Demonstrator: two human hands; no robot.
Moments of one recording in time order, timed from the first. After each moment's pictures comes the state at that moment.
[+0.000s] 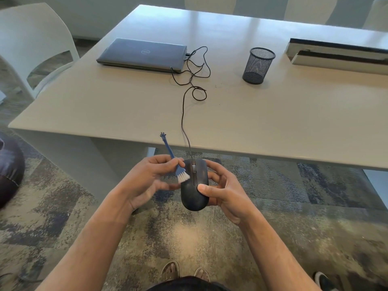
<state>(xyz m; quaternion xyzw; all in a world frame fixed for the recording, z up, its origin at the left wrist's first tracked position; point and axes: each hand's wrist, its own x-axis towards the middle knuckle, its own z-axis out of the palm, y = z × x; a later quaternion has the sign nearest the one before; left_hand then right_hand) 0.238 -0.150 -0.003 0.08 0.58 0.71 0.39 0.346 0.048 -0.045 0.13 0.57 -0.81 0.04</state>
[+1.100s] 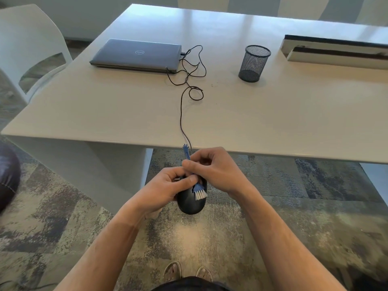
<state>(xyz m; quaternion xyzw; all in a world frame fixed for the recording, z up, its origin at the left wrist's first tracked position) 0.259 -0.128 -0.014 0.17 0.62 0.65 0.40 0.305 0.040 0.012 0.07 0.80 -0.60 0.00</state>
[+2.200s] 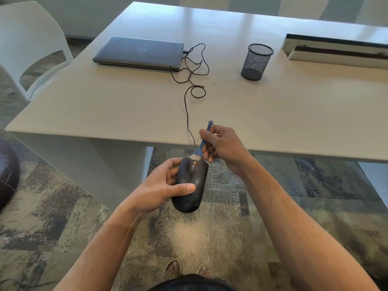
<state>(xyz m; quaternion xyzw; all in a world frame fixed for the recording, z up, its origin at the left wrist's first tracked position) 0.255 -0.152 -0.023 0.19 0.60 0.68 0.38 0.264 0.062 0.008 0.14 0.71 -0.69 -0.02</state>
